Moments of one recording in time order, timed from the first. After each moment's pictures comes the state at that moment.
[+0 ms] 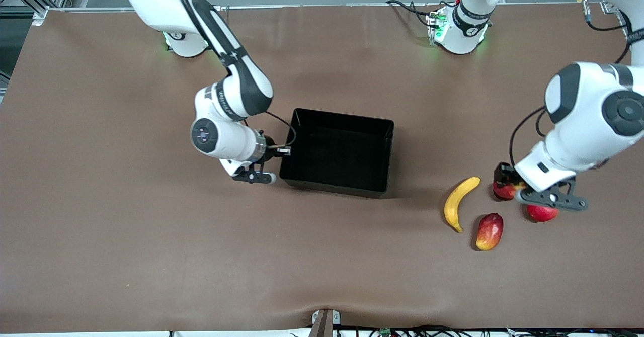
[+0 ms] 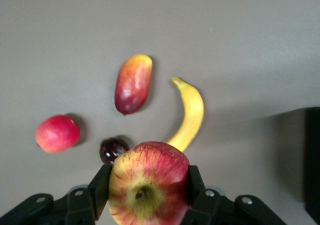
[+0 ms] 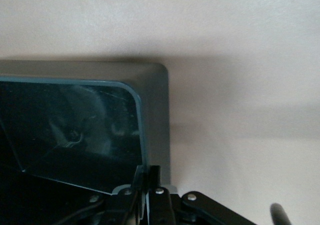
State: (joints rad) left arm 0.13 0.26 -0.30 -1.73 0.14 2.05 -0.03; right arm 0.59 0.53 -0.05 -1.76 0.55 2.20 0.33
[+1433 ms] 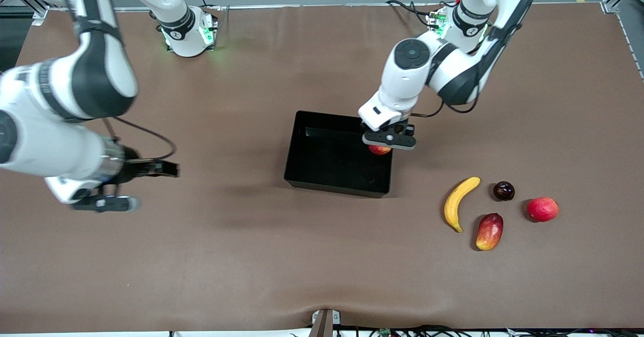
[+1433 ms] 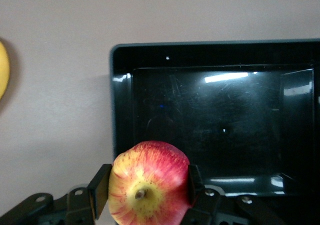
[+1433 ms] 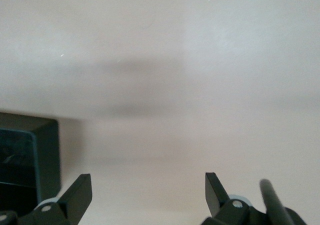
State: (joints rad) left arm -0.06 0.32 -0.62 -2.02 0.38 2.38 -0.74; right arm 0.19 0.44 -0.10 -1.27 0.14 1.60 0.10
